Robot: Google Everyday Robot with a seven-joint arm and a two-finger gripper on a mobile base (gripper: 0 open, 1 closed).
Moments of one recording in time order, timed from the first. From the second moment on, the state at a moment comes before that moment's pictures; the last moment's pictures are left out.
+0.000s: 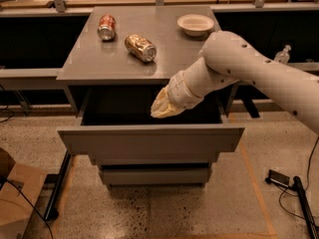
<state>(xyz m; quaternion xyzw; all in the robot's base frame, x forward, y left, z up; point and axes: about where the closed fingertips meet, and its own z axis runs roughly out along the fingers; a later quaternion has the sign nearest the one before) 0.582 0.000 0.783 -0.77 0.54 0.13 0.32</state>
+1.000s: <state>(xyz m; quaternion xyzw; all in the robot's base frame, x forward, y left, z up) 0.547 -0.050 0.705 -0.71 0.61 0.22 0.28</state>
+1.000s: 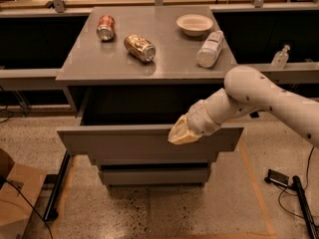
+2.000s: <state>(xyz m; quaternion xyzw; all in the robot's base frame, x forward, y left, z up) 0.628 -0.099 0.703 -0.70 0.63 0.11 0.33</state>
